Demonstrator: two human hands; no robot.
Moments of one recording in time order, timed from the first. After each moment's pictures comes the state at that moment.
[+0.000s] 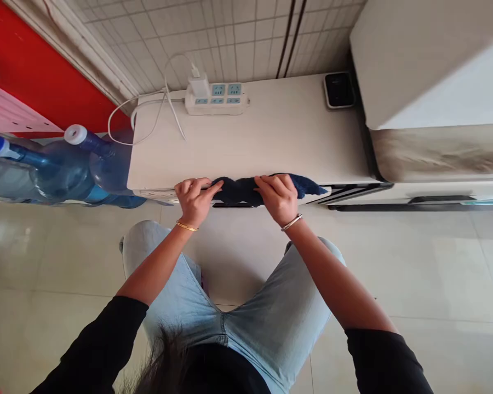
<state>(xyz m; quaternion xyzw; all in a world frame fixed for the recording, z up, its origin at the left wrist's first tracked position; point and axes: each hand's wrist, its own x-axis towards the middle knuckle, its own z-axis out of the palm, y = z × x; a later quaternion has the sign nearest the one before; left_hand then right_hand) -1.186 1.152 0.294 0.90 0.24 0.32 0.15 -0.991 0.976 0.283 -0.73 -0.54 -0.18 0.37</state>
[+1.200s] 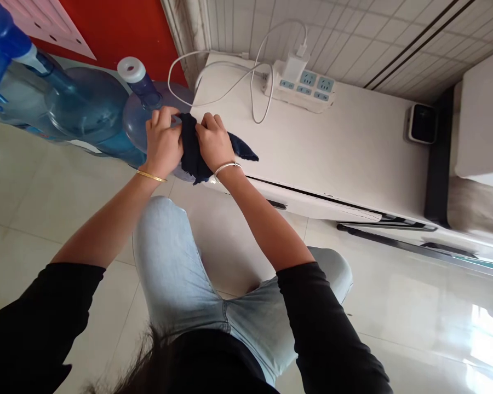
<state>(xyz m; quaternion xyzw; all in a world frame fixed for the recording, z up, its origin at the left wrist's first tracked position) -1.303 1.307 0.351 0.89 0.38 0.19 0.13 -1.150 1.249 0.323 -0.67 -0.68 0.00 0.30</state>
